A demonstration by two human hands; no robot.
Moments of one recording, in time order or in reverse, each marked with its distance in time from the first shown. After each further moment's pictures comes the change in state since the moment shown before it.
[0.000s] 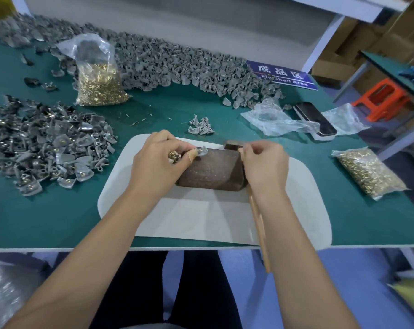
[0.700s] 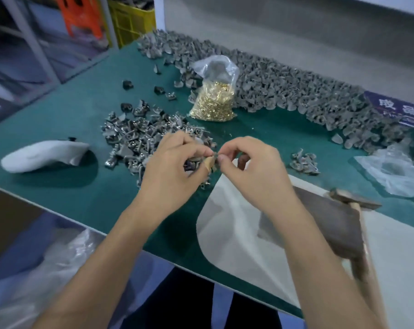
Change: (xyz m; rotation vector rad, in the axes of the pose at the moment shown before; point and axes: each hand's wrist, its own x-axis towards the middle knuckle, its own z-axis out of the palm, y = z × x) left_hand -0.013 -0.071 -0.125 0.193 0.196 -0.034; right_hand -0.043 -0.150 0.094 0.351 -0.526 -0.720
